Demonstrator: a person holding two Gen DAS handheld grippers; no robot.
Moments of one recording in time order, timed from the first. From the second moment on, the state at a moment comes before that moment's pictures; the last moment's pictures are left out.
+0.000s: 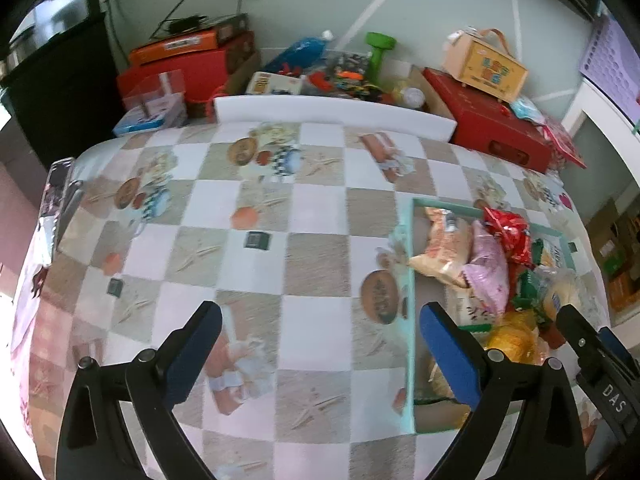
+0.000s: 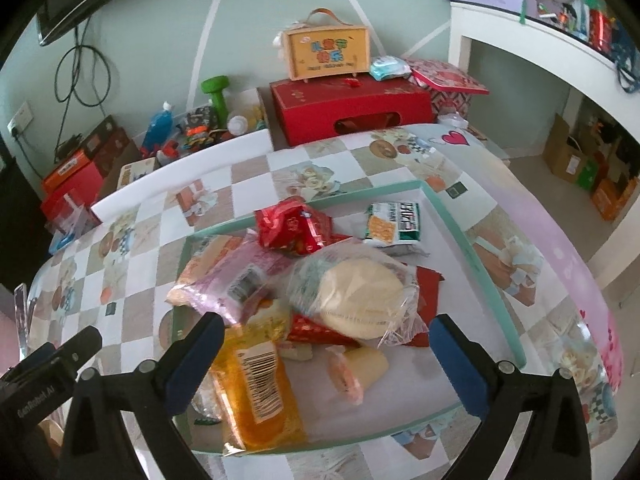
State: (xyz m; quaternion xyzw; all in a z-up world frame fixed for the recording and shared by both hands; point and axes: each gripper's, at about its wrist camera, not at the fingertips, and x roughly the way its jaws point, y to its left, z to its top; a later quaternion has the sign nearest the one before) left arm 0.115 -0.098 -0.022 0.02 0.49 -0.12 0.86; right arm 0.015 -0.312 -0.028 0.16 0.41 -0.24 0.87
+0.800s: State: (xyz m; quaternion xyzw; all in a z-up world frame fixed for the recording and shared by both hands) left arm 0.062 -0.042 -0.050 0.06 0.53 -0.06 0.84; right arm -0.022 -0.232 -0.046 0.10 0.44 -0.19 0.87
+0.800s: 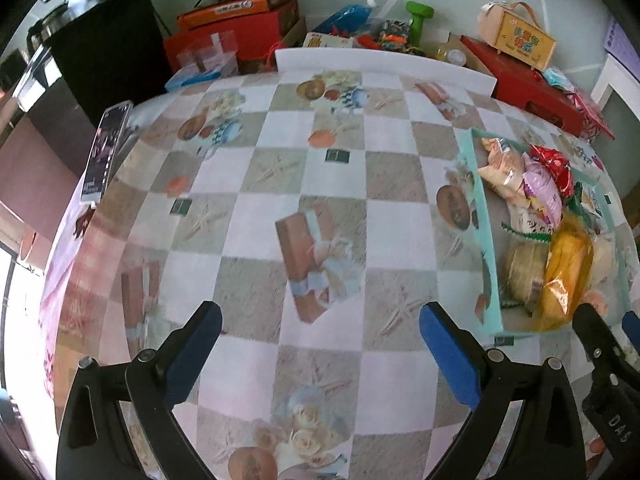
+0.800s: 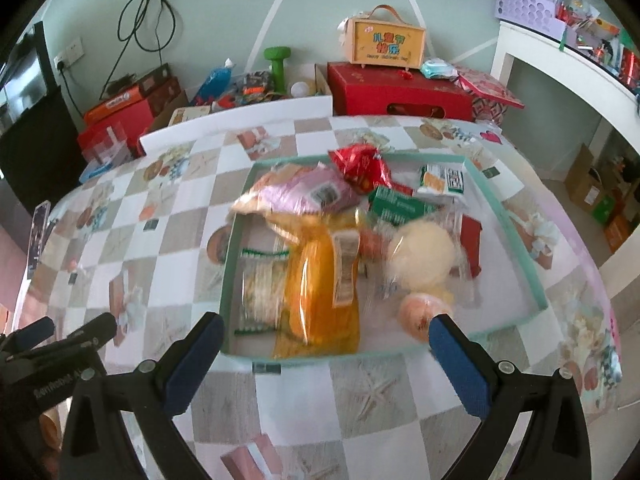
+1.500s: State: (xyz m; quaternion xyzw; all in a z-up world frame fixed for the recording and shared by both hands) left arm 0.052 -0.029 -0.059 0.05 0.54 -0.07 0.84; right arm -0.028 -0.226 -0.052 0.09 0.45 -0.19 0.87
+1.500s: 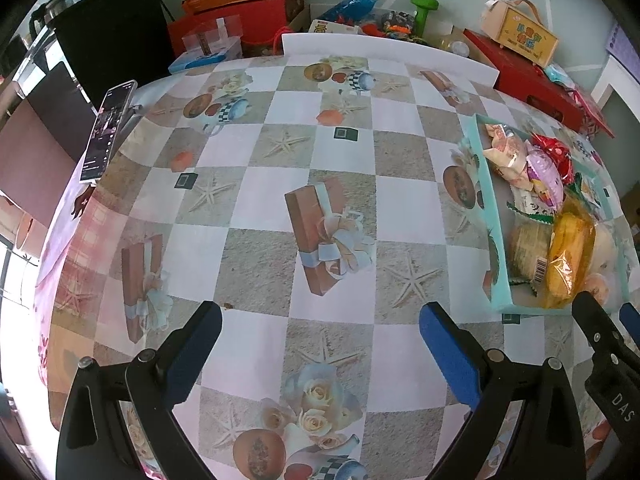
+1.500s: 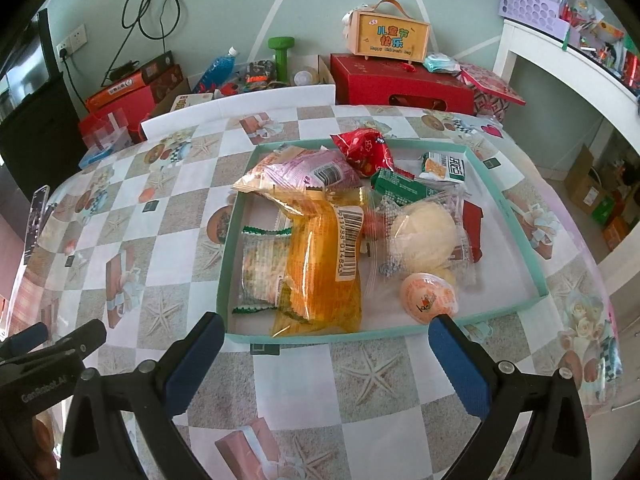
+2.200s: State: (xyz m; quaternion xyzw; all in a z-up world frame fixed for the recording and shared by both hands) left arm 0.055 -0.033 -0.063 0.05 0.55 -0.08 0.83; right arm -0.024 -0.228 -0.053 0.09 0.45 -0.19 0.87
